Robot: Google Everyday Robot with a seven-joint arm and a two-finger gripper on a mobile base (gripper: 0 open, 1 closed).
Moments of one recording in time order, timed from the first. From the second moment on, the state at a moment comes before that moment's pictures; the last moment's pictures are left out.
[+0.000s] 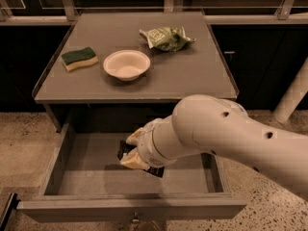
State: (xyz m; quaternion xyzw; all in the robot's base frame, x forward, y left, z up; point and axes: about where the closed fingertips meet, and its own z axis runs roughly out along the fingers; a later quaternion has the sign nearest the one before) arm 0.424 0.048 0.771 -0.60 0.72 0.15 0.32
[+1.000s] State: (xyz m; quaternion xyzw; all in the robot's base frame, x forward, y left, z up) arm 0.451 0.005 0.898 -0.66 0.65 0.12 0.36
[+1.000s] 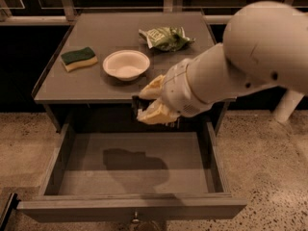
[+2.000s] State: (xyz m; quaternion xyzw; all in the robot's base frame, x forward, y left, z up) arm 0.479 -0.013 0.927 -0.65 0.64 0.10 0.39
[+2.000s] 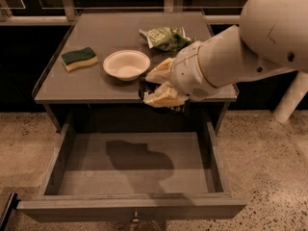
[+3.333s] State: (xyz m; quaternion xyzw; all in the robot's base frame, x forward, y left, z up) arm 0.609 -0.079 0.906 -0.60 0.66 0.12 0.44
